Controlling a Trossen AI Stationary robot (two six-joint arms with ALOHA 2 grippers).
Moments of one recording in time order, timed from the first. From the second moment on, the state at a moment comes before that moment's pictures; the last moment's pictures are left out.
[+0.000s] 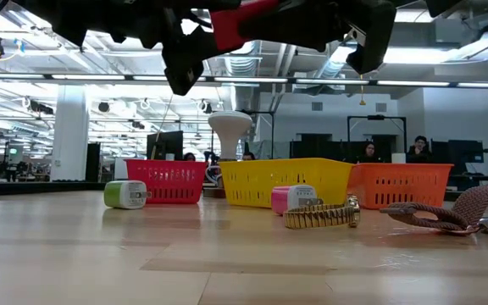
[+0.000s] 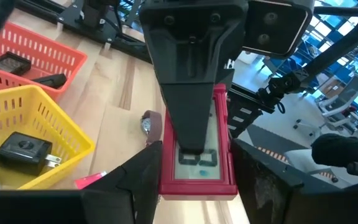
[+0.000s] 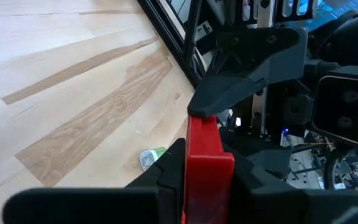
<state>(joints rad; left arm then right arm) -0.26 1.50 0.68 0.59 0.00 -0.50 0.37 1.64 0.91 0.37 0.28 -0.84</state>
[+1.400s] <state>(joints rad) -0.22 1.50 0.68 0.58 0.00 -0.39 0.16 1.30 0.71 -0.65 0.56 0.51</state>
